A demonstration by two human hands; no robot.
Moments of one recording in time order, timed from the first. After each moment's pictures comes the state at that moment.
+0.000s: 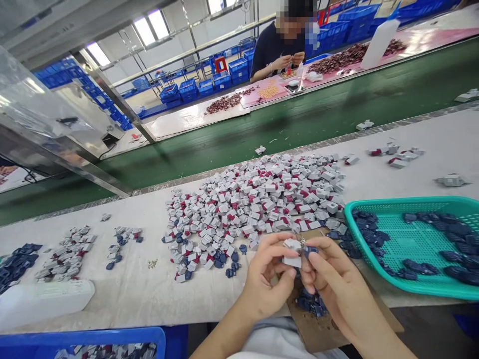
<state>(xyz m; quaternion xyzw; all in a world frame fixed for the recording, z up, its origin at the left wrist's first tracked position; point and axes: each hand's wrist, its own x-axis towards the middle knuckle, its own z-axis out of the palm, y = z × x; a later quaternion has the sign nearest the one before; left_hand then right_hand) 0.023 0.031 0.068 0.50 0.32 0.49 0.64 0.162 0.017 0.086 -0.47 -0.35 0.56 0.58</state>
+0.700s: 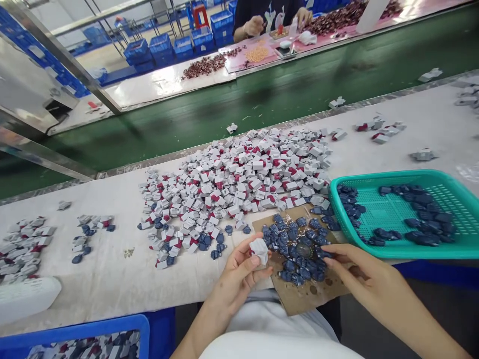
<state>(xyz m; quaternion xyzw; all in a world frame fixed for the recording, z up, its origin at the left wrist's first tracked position) 0.002 0.010 0.056 0.09 0.40 0.39 0.82 0.261 -0.033 0.037 -0.66 -0.60 0.33 0.32</state>
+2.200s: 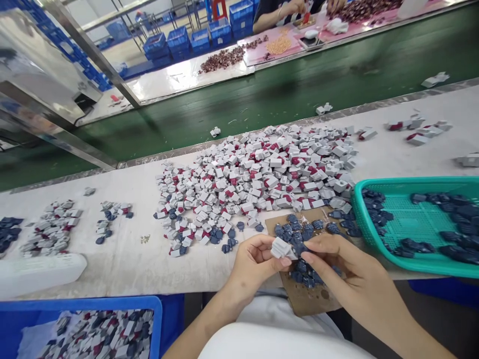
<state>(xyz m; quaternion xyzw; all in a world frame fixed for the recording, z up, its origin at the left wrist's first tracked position) 0.017 0.020 0.074 0.17 0.40 0.43 0.79 0.187 0.005 0.085 -0.52 -0.71 0.23 0.41</state>
